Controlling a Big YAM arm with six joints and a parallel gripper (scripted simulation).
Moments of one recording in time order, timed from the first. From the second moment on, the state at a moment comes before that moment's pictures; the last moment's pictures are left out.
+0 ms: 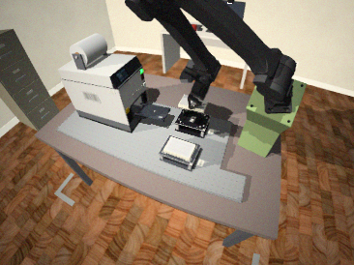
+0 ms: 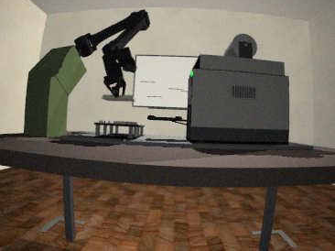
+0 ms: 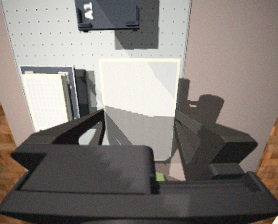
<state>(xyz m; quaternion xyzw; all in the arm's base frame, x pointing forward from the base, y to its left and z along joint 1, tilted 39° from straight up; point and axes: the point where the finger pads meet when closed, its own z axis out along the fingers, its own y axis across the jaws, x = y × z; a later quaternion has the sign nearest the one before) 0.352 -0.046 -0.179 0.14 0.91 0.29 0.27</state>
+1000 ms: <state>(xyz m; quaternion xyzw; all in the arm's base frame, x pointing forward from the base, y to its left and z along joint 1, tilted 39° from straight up) 0.352 -0.044 -0.180 0.14 0.91 0.29 0.26</state>
